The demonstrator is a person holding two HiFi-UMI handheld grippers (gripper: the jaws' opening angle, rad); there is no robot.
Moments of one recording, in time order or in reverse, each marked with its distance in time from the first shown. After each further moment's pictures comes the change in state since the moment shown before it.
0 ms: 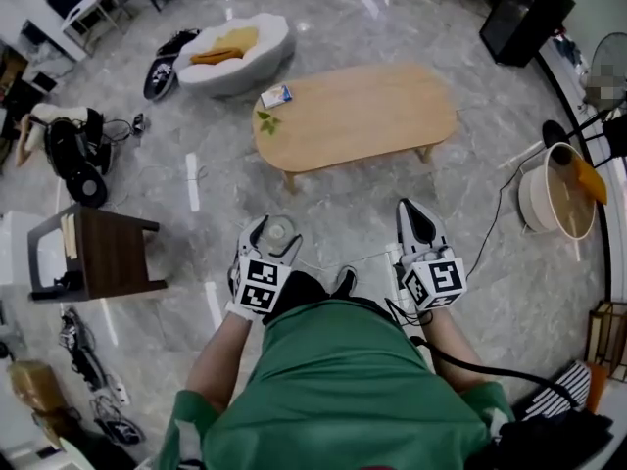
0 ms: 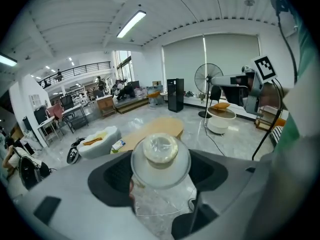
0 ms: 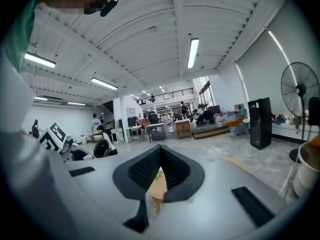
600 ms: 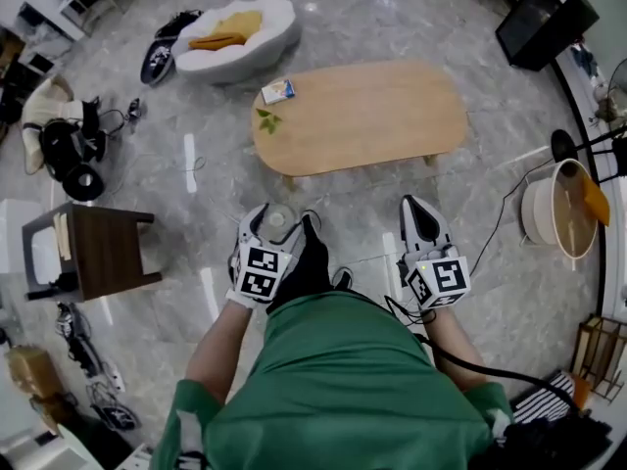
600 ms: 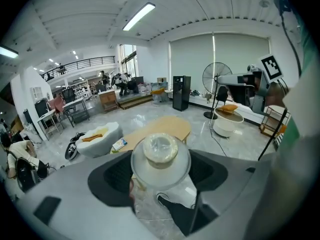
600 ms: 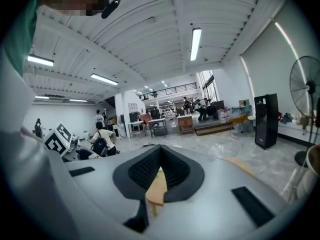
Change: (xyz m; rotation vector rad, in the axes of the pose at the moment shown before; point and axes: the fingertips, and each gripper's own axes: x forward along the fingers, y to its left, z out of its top) left arm 0.096 0.069 0.030 -0.062 0.040 0.011; right arm 0.108 -0.047 -0.001 -0.006 0.067 0.034
